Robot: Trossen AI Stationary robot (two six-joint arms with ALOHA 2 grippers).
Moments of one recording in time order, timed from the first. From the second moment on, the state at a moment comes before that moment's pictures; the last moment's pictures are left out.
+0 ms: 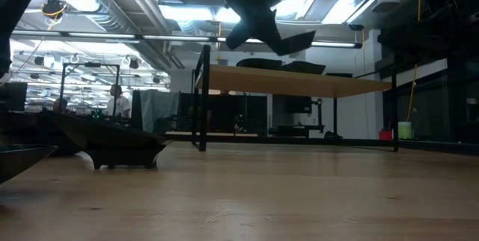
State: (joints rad) left arm 0.24 1.88 1.69 -0.45 -0.24 1.17; right arm -0.03 0.01 0.01 0.02 -0.05 -0.03
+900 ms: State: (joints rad) left arm 0.23 1.93 1.69 -0.45 -0.29 1.19; right arm -0.03 0.01 0.01 0.02 -0.05 -0.03
